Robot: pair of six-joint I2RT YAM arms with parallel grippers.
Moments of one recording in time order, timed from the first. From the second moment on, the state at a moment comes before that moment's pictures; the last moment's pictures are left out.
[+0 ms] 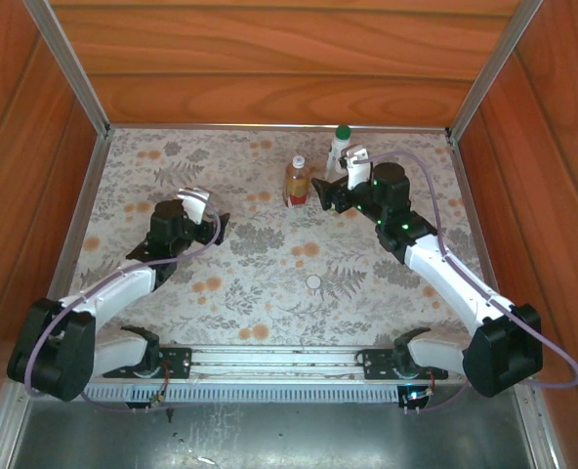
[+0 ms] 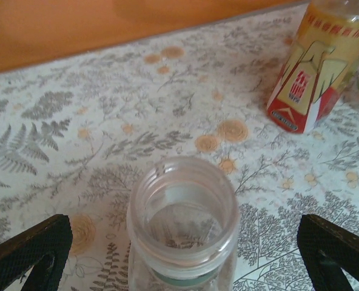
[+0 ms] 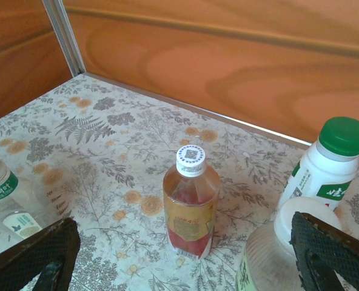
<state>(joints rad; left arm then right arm) -0.35 1.20 0.49 0.27 0.08 0.02 0.47 1.21 0.91 0.00 -0.18 -0.04</state>
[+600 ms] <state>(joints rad) -0.33 1.40 0.49 0.32 0.09 -0.05 0.48 1.19 0.91 -0.01 -0.20 -0.04</state>
